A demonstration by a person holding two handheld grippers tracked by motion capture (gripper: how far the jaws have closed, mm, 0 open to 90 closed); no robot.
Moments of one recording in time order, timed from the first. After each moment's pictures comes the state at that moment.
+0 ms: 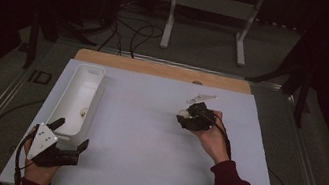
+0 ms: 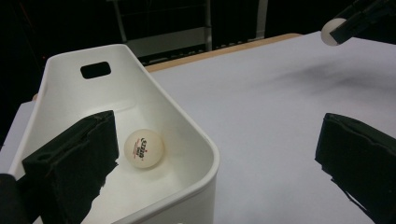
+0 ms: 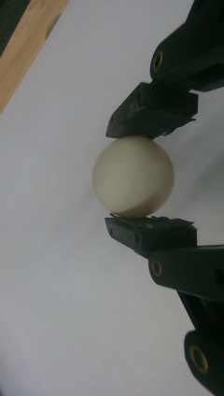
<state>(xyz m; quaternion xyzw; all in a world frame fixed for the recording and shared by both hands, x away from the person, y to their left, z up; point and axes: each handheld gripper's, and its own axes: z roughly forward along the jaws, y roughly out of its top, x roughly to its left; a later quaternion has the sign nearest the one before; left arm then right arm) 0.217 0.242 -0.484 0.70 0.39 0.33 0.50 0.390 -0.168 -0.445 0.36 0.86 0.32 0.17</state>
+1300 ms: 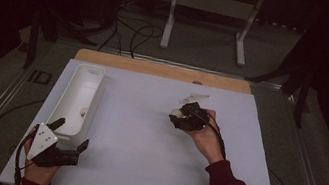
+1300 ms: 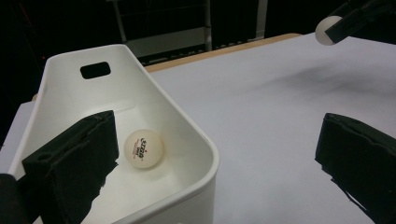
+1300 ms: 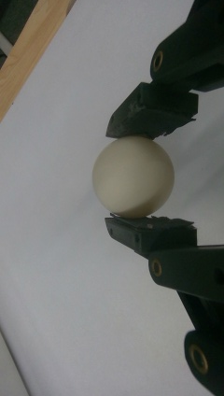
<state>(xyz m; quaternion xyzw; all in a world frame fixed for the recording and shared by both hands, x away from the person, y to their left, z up) 0.217 0.242 -0.484 0.70 0.39 0.33 0.50 0.384 -0.148 -0.440 0.35 0.86 0.33 0.16</state>
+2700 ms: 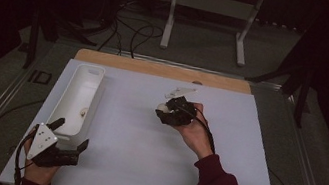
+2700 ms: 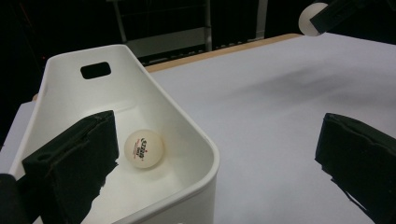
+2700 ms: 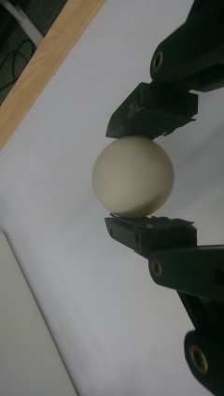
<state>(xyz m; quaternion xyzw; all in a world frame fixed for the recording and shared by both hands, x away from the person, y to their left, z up) 0.217 0.242 -0.484 0.70 0.39 0.33 0.50 0.382 -0.108 -0.422 0.31 0.87 0.35 0.16</state>
